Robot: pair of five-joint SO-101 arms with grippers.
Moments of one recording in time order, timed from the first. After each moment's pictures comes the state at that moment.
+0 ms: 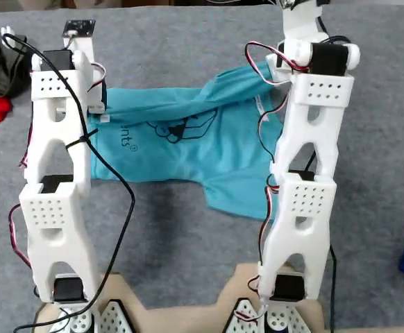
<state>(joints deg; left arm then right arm) -7.4 36.7 -46.9 93.0 -10.8 1.2 45.3 -83.0 101.5 13.0</state>
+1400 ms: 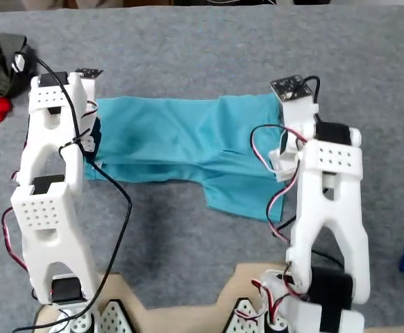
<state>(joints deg) -11.3 36.6 -27.3 93.3 -23.9 6.4 -17.2 28.4 74.5 15.3</state>
